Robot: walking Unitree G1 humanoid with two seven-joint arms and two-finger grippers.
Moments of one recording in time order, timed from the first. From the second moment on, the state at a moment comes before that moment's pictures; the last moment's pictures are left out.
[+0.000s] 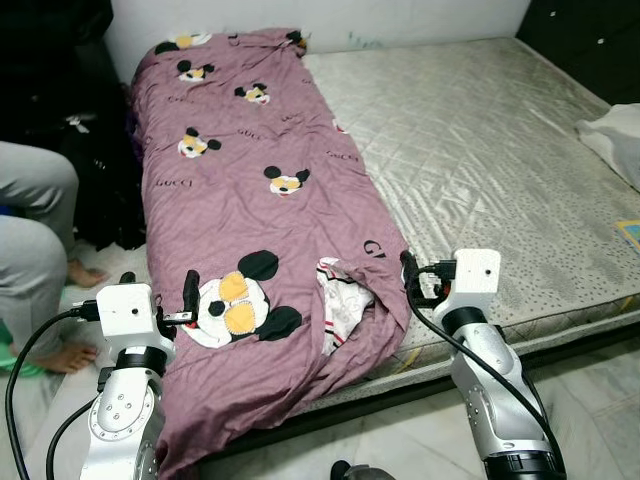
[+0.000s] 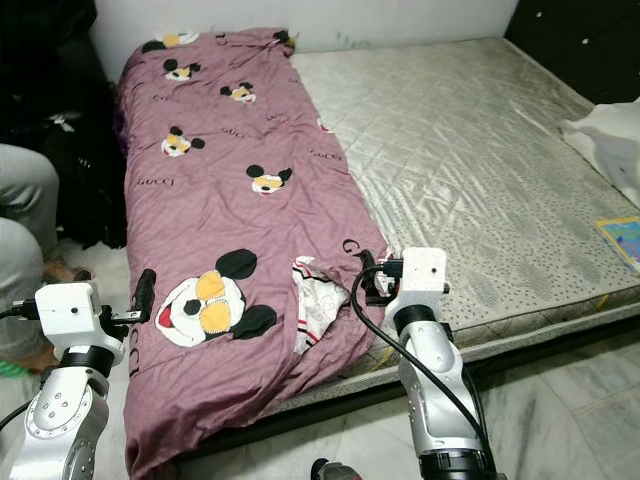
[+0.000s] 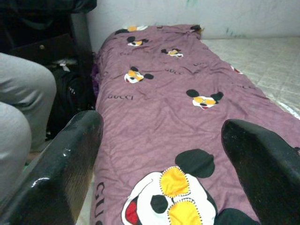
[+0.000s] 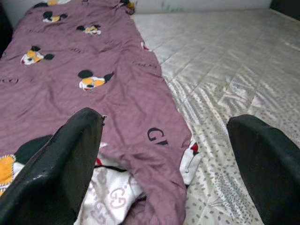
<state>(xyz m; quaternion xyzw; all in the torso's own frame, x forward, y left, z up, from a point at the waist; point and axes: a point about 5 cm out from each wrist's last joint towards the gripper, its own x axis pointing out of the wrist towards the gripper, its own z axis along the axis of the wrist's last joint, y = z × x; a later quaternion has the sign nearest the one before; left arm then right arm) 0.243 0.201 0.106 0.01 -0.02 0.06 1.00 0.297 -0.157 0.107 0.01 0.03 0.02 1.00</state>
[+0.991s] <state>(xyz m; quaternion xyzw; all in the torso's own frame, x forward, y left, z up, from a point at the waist) 0.242 0.197 0.107 0.01 -0.02 0.07 1.00 0.297 -0.156 0.103 0.00 0.05 0.05 1.00</state>
